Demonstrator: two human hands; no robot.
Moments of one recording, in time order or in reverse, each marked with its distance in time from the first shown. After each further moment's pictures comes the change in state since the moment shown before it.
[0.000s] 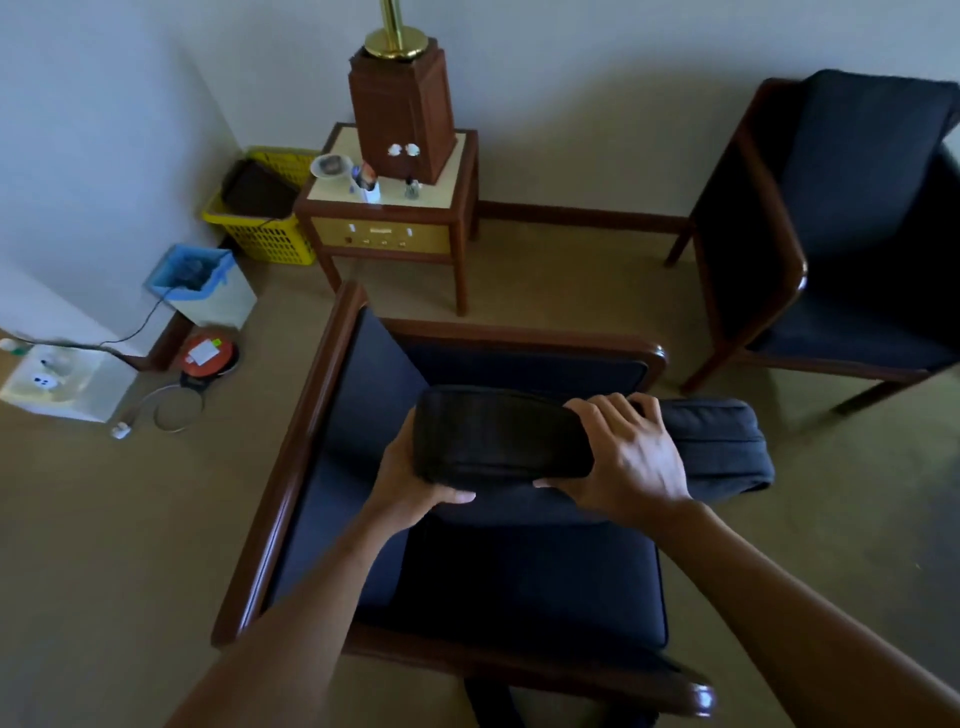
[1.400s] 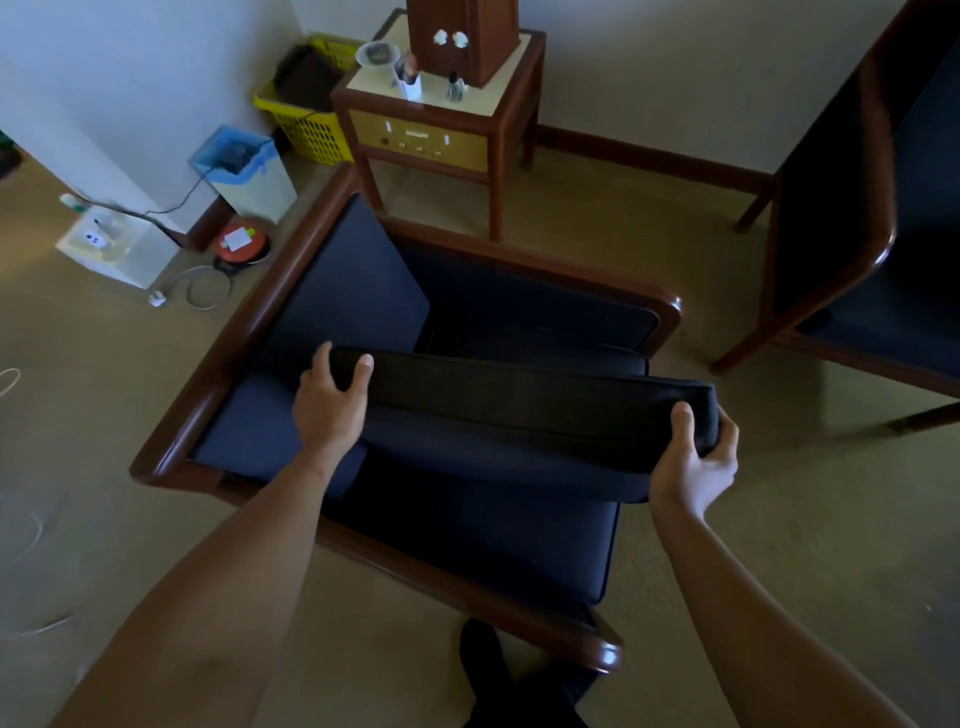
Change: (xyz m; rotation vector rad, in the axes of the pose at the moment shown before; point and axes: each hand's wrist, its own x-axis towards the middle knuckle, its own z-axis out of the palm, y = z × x) left_hand -0.013 -0.078 0.072 0.251 0.622 -0.432; right_hand -0.118 0.127 0.068 0.942 0.452 1.191
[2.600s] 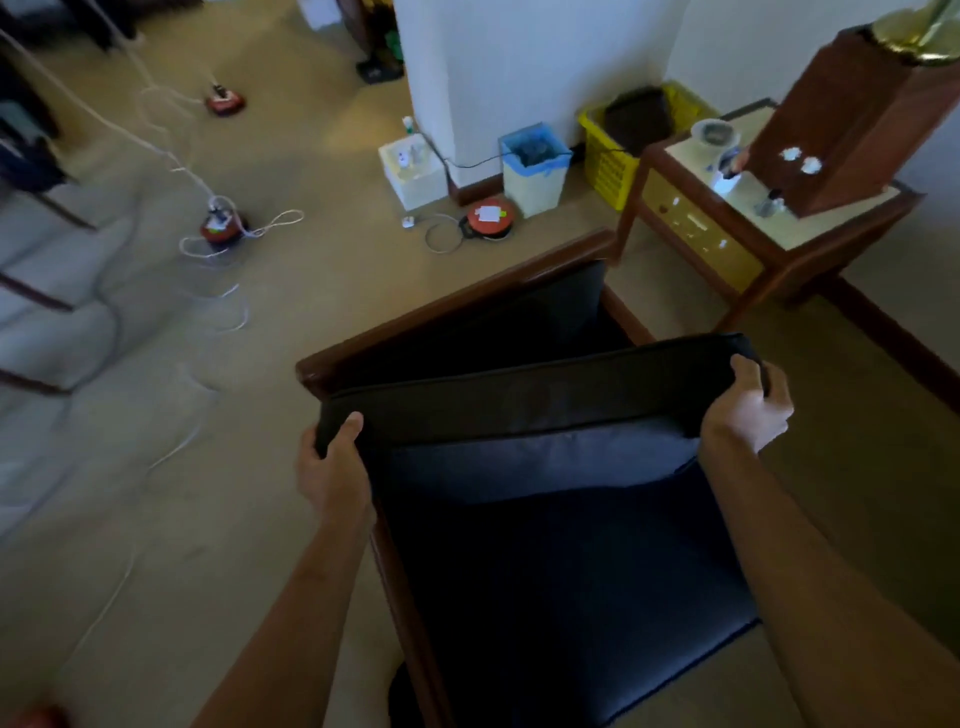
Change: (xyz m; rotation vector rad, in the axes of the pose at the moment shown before) left_hand -0.099 0.023 -0.057 -1.068 0.941 -0.687; right_hand 0.054 -0.147 0.287 -0.088 -0.633 -0.142
